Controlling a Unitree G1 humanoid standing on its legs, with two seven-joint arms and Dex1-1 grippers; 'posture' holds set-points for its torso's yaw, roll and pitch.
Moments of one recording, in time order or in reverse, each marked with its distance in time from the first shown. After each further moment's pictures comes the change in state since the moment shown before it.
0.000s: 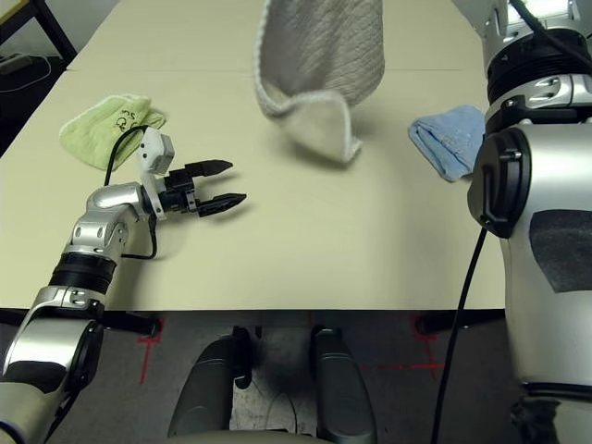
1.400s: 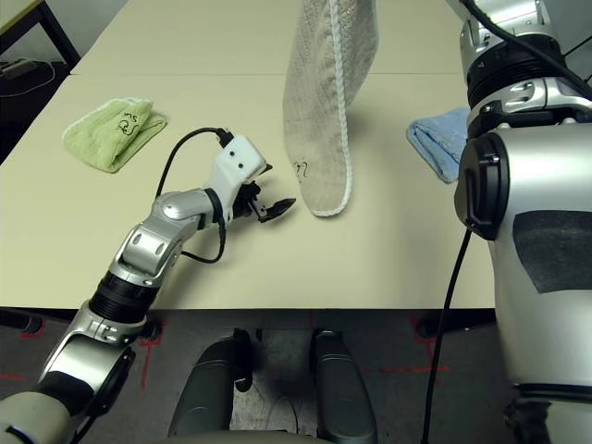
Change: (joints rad) left arm 0.091 -0.224 -0.251 -0.646 0.220 0.675 0.586; right arm 0.007 0.063 0.038 0.005 -0.064 0.157 -0.059
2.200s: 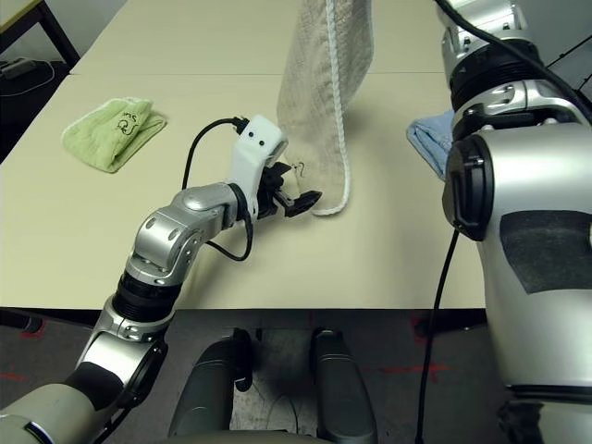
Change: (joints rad) left arm -0.060 -0.085 0.010 -0.104 -0.077 0.246 0.117; right arm -0.043 0.079 -0.005 0.032 0.013 0.156 -0.089
